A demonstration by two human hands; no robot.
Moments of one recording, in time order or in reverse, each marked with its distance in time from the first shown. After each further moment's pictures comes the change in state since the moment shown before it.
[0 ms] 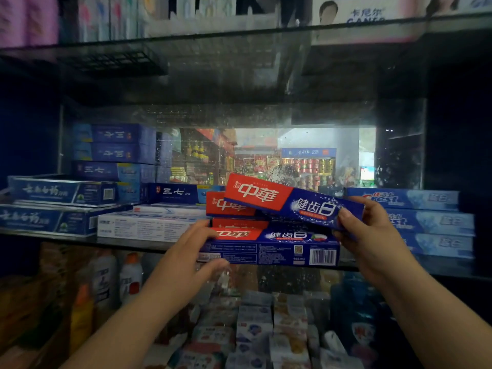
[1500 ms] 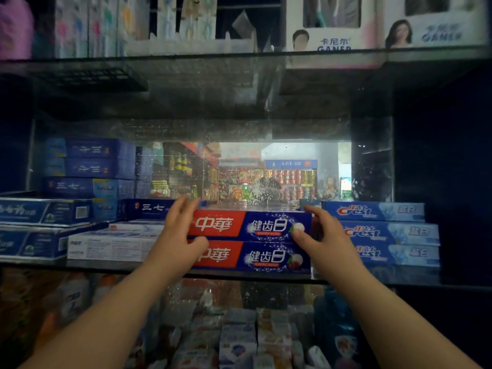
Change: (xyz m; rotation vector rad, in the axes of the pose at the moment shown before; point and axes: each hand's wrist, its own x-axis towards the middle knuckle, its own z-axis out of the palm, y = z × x) left_hand 0.060 0.016 -0.004 -0.239 -0.055 -0.226; right_hand -0.005 -0.008 0.019 -0.714 -0.081 -0.148
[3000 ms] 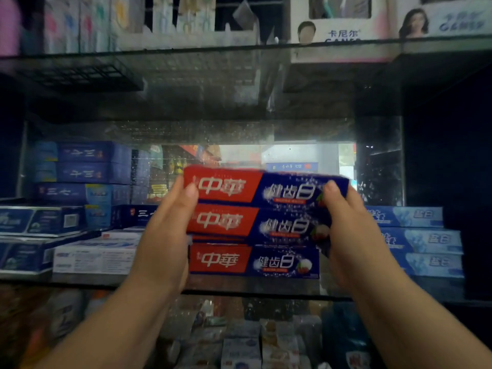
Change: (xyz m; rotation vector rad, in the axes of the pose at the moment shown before) left_hand -0.004 0.043 -0.001 -0.814 0.117 0.081; right_hand 0.017 -0.027 0.000 0.687 0.054 0.063
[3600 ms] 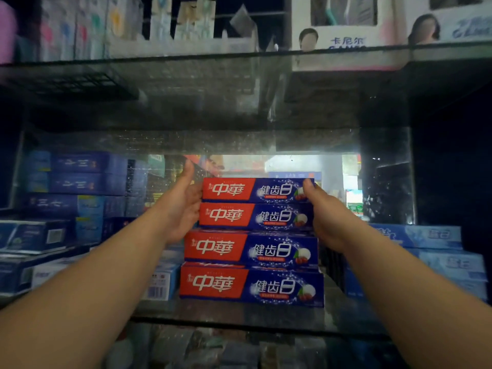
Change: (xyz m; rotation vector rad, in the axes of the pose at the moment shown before) left_hand 0.118 -0.023 -0.012 0.027 -0.169 -0.371; right_hand 0.116 0.010 0.005 -0.067 -0.174 0.253
